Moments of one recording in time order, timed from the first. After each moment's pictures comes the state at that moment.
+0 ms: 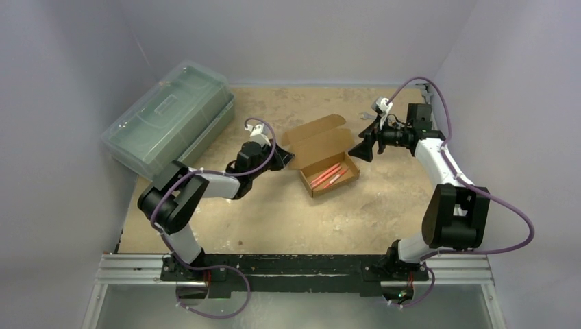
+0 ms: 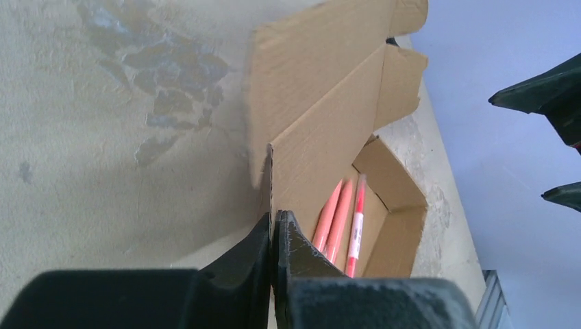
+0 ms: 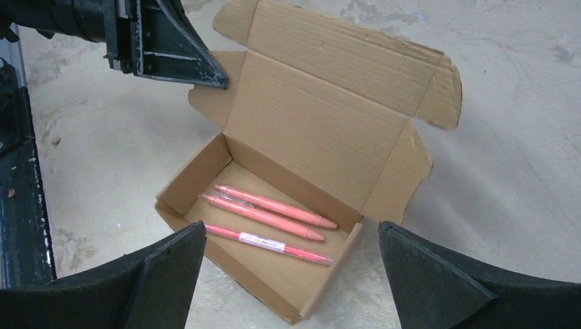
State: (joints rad) left arm -0.58 1.73 0.68 0.77 0.10 -0.77; right arm -0.09 1.51 1.11 -0.46 -1.05 -0.55
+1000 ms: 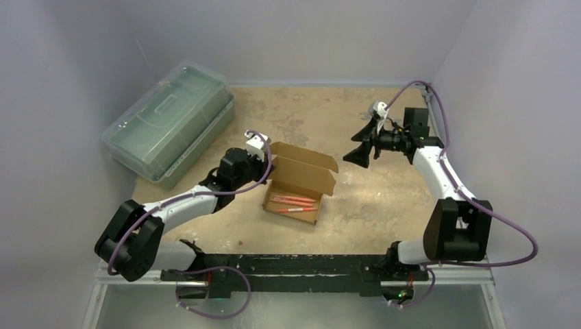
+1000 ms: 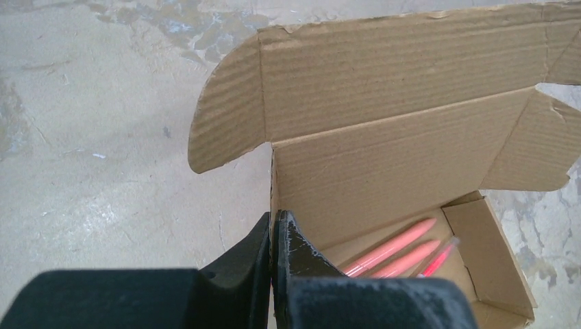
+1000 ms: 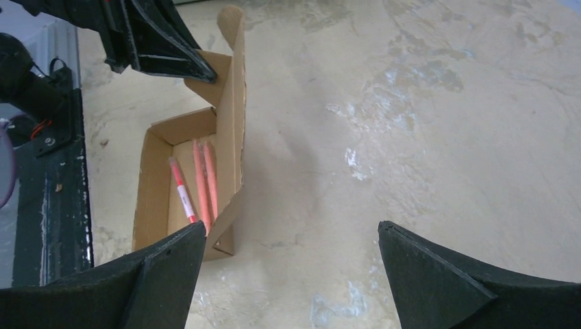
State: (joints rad) left arm -0.58 1.31 0.58 0.34 0.09 -0.20; right arm -0.06 1.41 1.04 -0.42 -1.13 -0.52
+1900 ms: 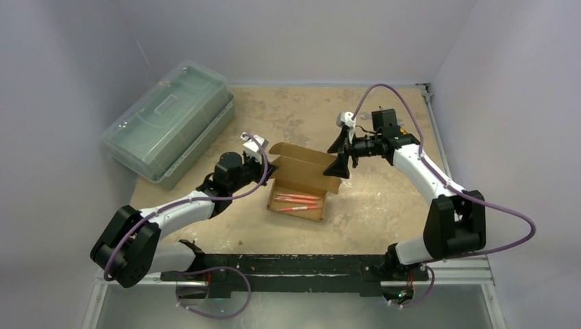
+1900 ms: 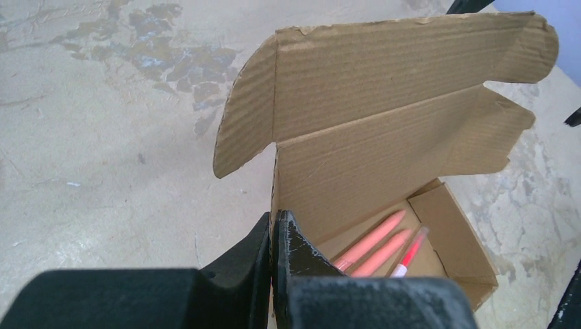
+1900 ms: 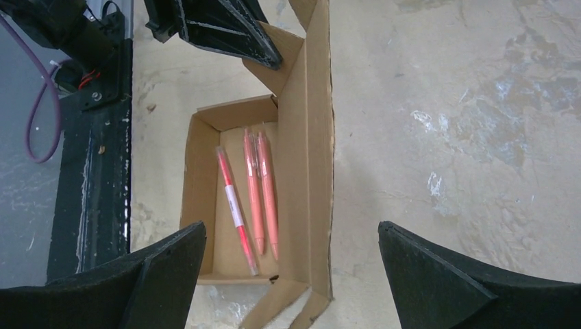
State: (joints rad) left arm -0.58 1.26 0.51 0.47 0.17 -0.21; right arm 0.19 1.45 1.05 -0.49 -1.07 -0.57
